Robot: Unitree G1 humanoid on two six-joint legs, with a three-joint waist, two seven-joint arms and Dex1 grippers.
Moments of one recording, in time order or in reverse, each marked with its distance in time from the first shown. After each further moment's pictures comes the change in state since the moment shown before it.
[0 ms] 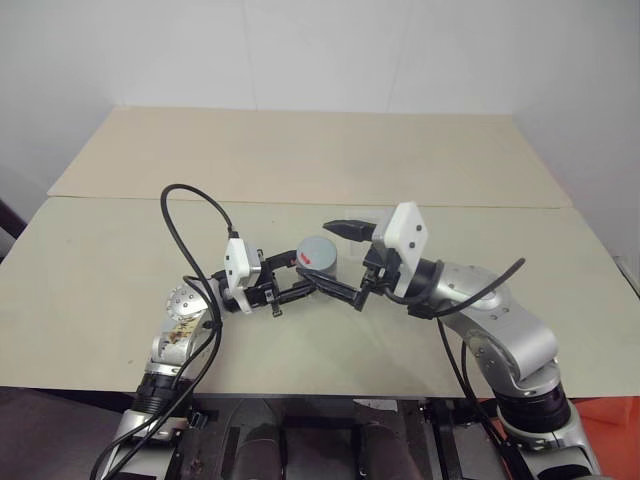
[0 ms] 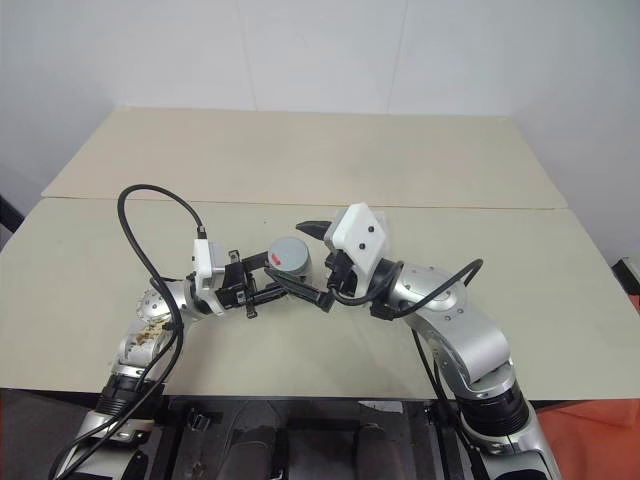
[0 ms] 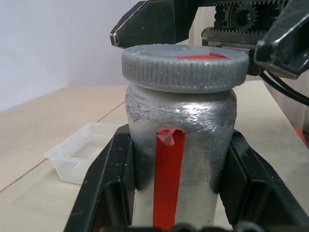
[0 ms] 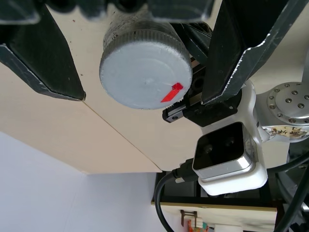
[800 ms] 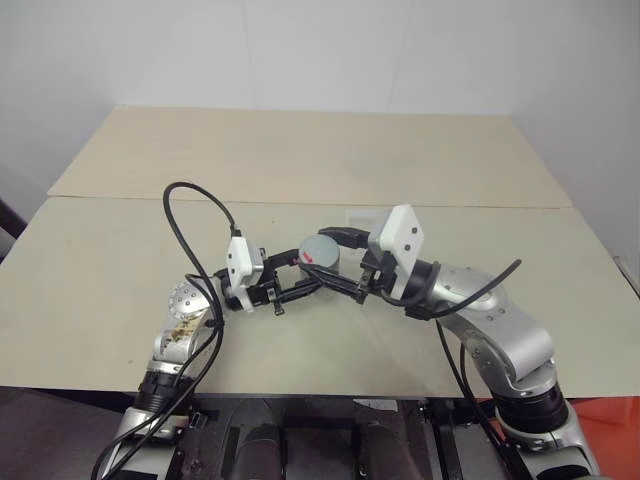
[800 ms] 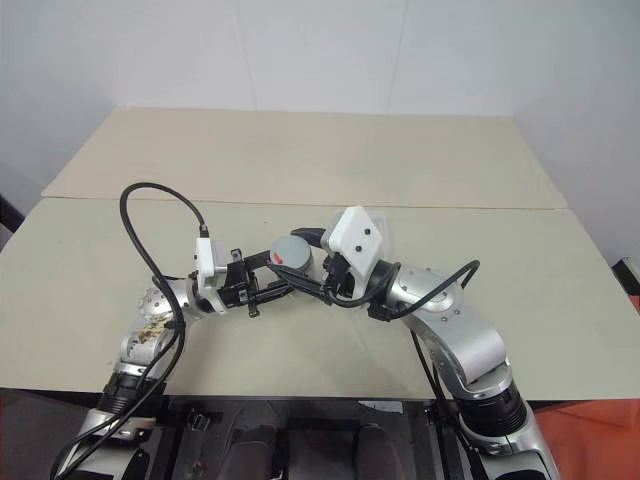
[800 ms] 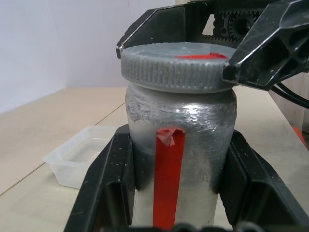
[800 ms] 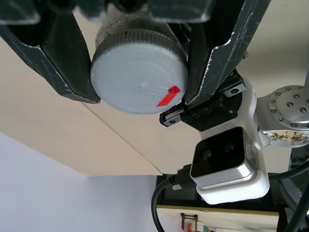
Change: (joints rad) left arm -0.012 -0.002 -0.008 0.004 0.000 0.000 -0.002; right arm 0.004 0.007 0.014 0.006 -0.037 -0.011 -0.002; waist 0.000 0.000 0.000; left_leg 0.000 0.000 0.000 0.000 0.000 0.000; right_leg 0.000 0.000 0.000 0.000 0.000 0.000
